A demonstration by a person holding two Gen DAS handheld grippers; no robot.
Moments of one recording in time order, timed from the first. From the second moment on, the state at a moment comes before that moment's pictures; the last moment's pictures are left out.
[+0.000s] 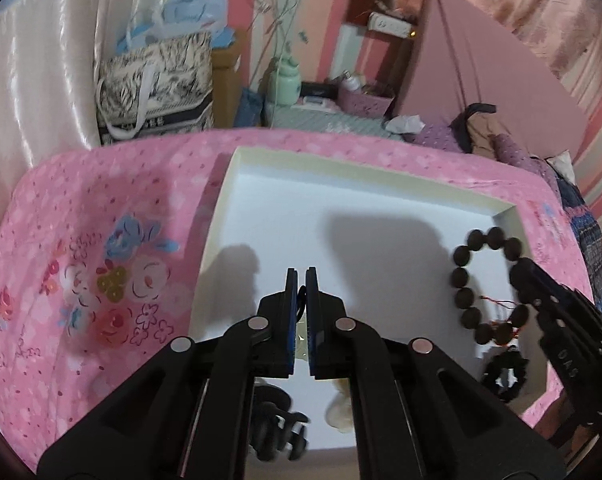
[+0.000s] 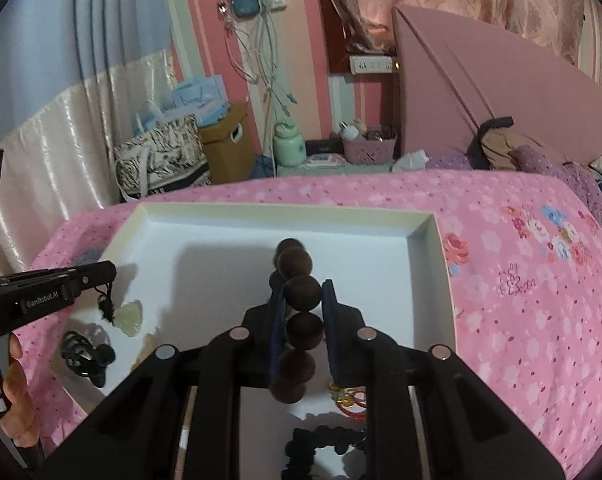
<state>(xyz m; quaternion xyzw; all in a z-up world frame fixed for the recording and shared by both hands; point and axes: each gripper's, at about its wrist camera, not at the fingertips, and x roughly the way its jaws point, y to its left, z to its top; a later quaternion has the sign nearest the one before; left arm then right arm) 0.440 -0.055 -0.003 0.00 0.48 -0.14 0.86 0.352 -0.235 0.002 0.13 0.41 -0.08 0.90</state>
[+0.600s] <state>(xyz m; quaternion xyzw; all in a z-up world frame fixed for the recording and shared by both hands) 0.445 -0.061 -0.027 0.03 0.49 -0.12 0.86 0.367 -0.230 -0.035 0.13 0.47 -0.08 0.87</state>
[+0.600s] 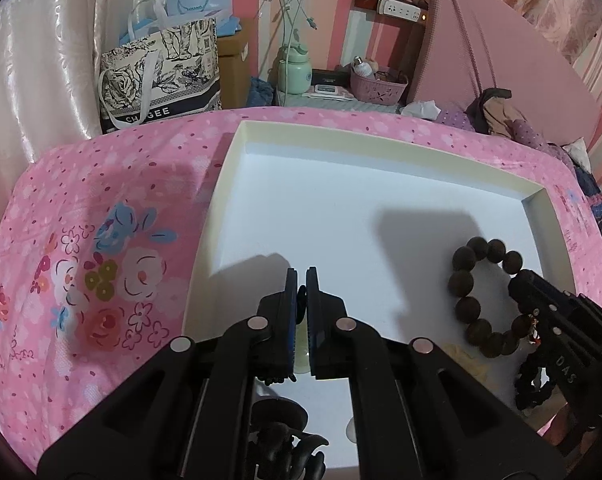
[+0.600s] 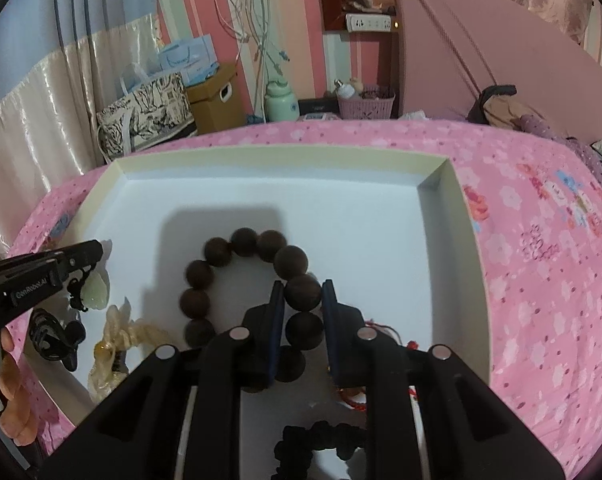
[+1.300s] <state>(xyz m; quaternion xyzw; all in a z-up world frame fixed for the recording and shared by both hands) 0.420 -0.068 0.004 0.05 0.47 -0.11 0.88 0.359 -0.225 -0.016 0.10 0.45 -0.09 0.88</state>
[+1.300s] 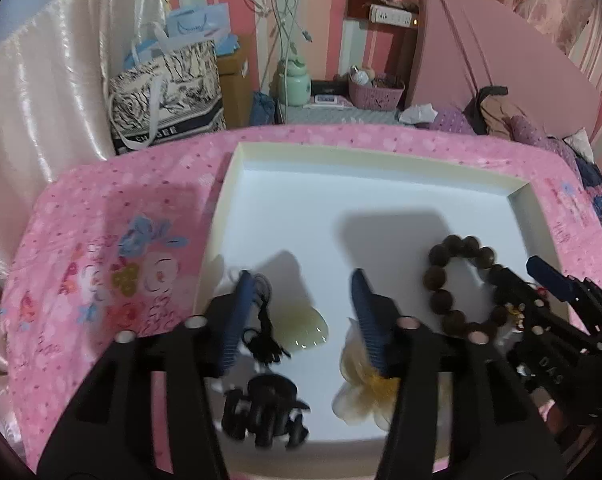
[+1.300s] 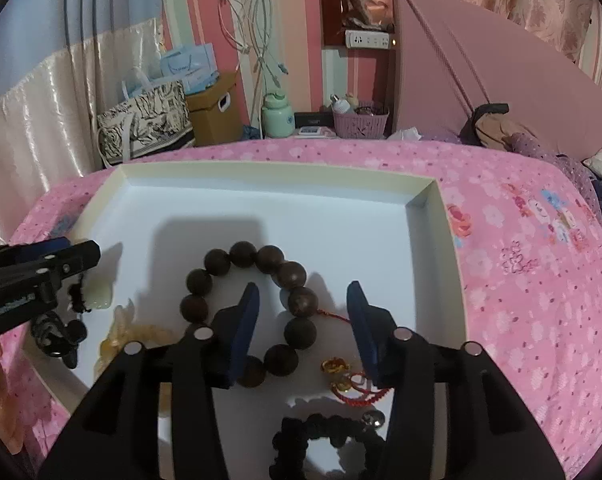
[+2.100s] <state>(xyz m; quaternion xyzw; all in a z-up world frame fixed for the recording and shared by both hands) 0.195 0.015 0.058 0.05 0.39 -0.07 0.92 0.150 -0.217 0.048 0.10 0.40 -0.07 0.91</state>
